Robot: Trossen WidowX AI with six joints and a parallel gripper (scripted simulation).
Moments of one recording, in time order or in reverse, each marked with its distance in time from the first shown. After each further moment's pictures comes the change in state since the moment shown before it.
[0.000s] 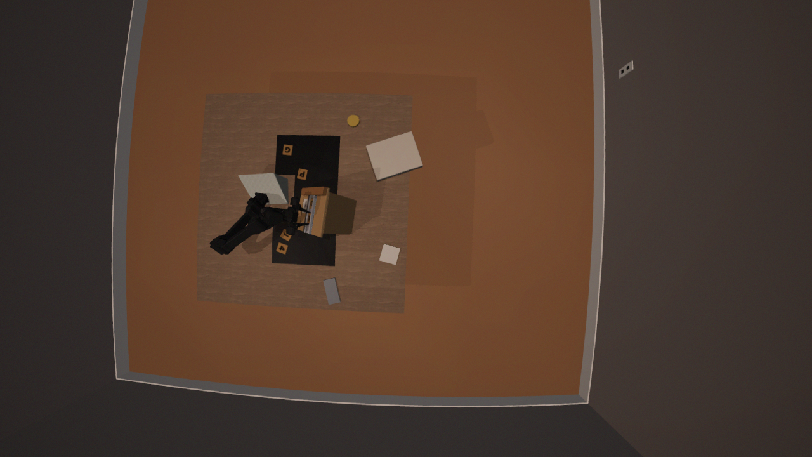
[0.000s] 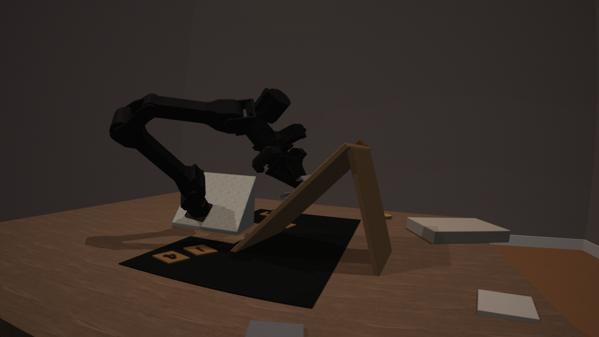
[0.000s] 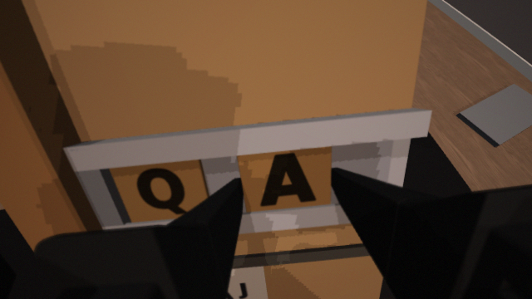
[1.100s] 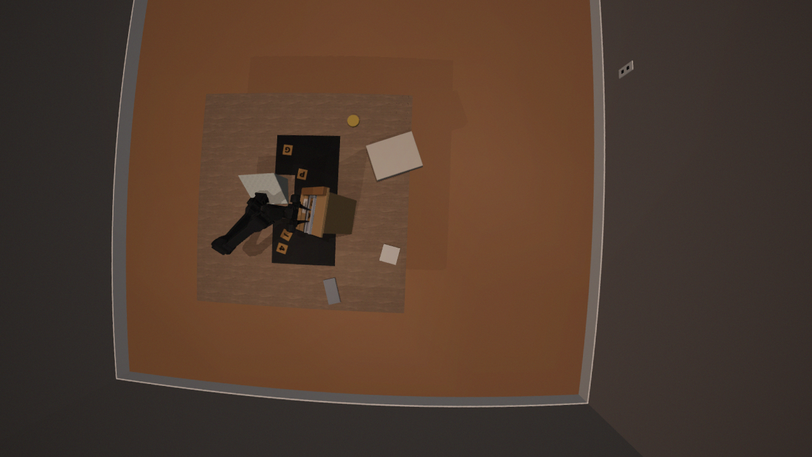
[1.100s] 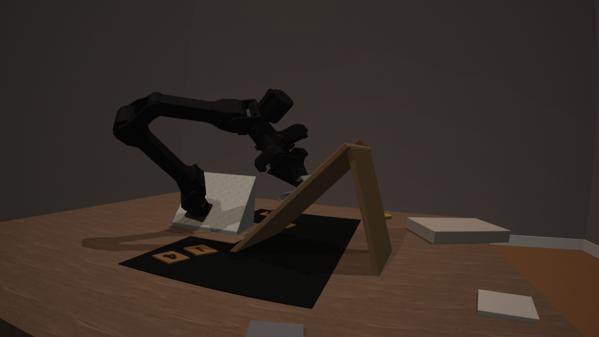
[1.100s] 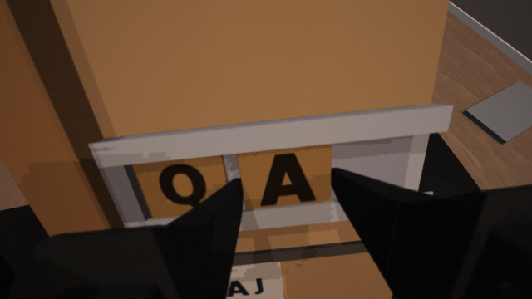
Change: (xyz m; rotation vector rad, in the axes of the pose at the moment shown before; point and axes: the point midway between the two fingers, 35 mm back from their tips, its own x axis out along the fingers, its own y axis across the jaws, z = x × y) arm -0.002 0.013 0.000 0.007 0.003 -0.001
